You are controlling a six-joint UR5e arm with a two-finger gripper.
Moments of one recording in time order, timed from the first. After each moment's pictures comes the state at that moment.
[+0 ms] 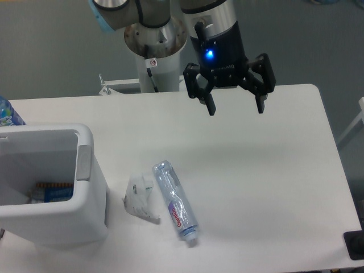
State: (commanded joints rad) arm 2.45 -1.68 -1.38 -1.17 1.70 0.77
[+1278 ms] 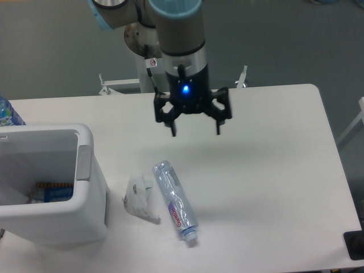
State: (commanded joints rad) arm 2.38 -1.68 -1.65 -1.17 1.47 0.42
